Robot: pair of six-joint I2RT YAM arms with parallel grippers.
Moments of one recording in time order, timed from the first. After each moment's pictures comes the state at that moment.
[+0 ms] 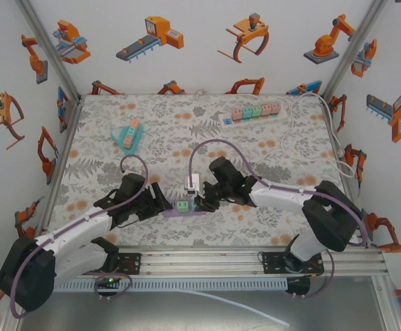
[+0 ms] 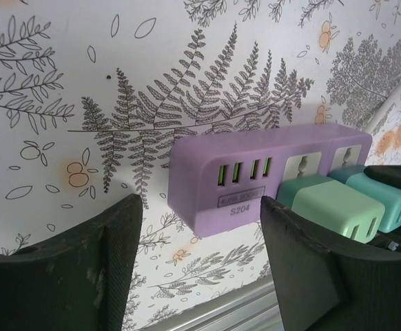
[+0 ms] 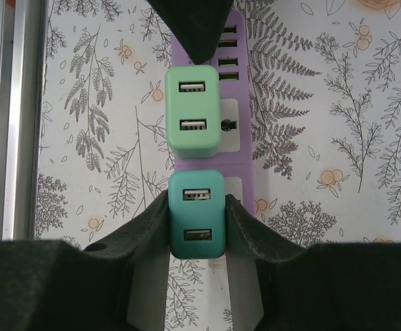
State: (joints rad) left arm -0.59 1.01 0.37 -0.23 0.10 -0.85; right arm 0.87 1.53 0.78 -0.02 -0.60 -0.51
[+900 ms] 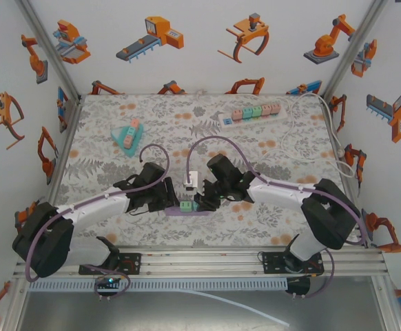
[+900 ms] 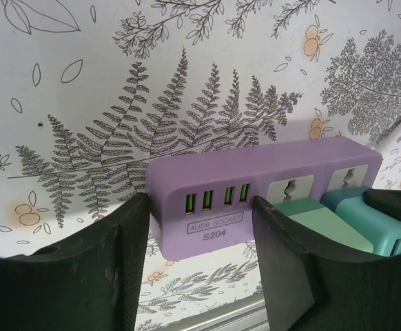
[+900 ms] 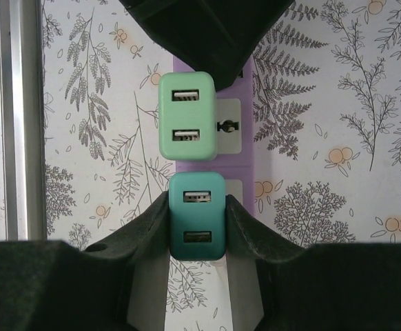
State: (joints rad) left arm -0.72 1.30 0.59 -0.31 0.01 -0.81; right arm 0.86 1.54 0.84 -0.15 -0.58 -0.48
